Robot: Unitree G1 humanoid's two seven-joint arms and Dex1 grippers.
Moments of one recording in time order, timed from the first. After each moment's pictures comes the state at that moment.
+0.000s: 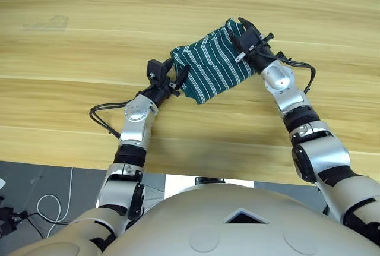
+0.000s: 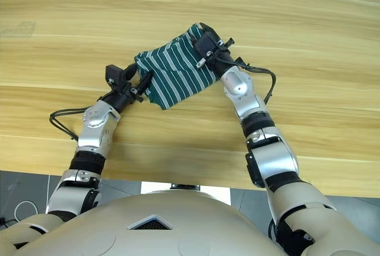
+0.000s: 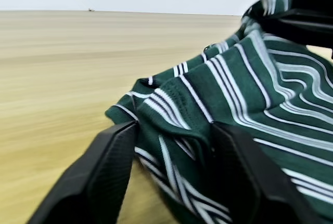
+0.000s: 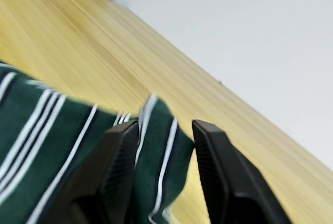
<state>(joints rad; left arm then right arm) -0.14 0.19 -0.09 0.48 -0.25 -0.17 -0.47 -0.58 -0.16 0.26 0.96 -0.25 -0.51 0.12</state>
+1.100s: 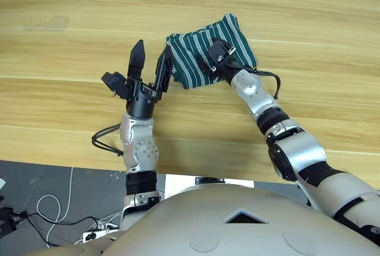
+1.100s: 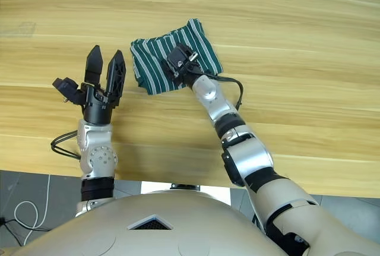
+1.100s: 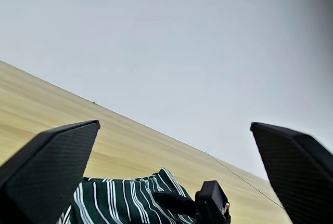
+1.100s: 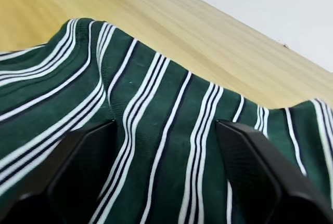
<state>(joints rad) 0.16 -0.04 0.11 -0.02 -0.71 -0.18 -0.73 -0.66 0.04 0.26 1.15 -0.22 -0.36 0.15</state>
